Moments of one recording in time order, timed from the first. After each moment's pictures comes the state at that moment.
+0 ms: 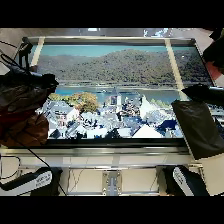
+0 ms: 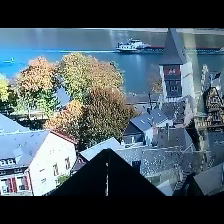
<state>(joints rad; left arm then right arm) 0.13 -1.25 1.35 1.05 -1.22 -1.26 -0.39 -0.80 1.14 -0.87 1.34 1.24</state>
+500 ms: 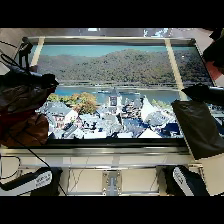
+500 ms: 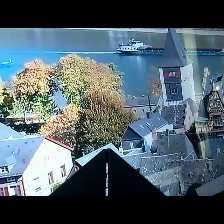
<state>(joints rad) 0.13 -1.25 1.35 1.05 -1.22 -1.26 -0.39 -0.80 1.14 -0.87 1.34 1.24</state>
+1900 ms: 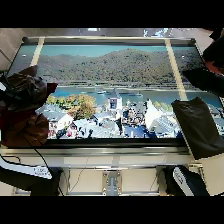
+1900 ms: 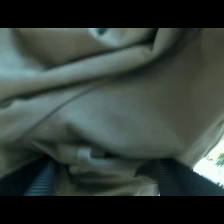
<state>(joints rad) 0.48 -1.63 1.35 1.49 -0.87 -1.53 -0.39 -0.80 1.14 -0.65 1.15 1.22</state>
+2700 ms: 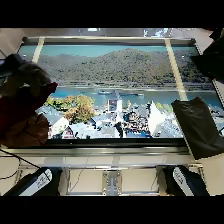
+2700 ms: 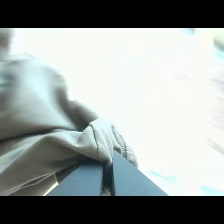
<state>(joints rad) 0.26 -1.07 1.36 1.00 -0.98 -1.42 -0.39 -0.80 1.30 -0.58 1.17 1.22</state>
